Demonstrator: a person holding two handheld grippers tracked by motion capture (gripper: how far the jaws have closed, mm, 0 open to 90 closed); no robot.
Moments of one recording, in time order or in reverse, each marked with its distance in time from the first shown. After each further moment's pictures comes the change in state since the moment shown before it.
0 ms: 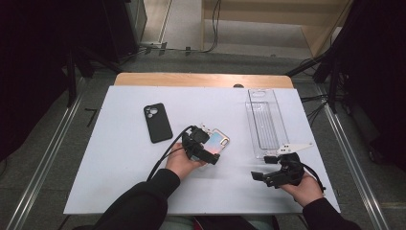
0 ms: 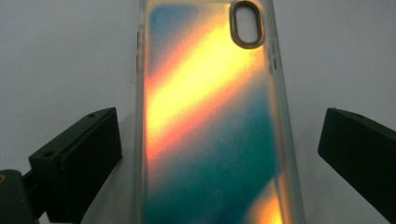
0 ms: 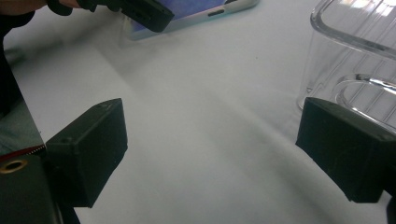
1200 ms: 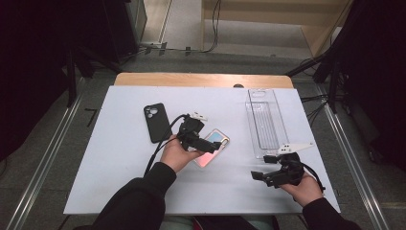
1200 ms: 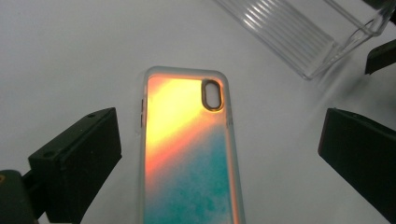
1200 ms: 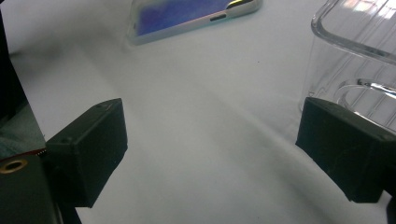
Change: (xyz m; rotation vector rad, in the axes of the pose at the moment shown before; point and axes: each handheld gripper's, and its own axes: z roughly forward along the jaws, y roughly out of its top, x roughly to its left) left arm 0.011 0.019 -0.047 -0.152 -0.125 -0.077; right arm -0.001 0.000 0.000 -0.016 0.010 0.001
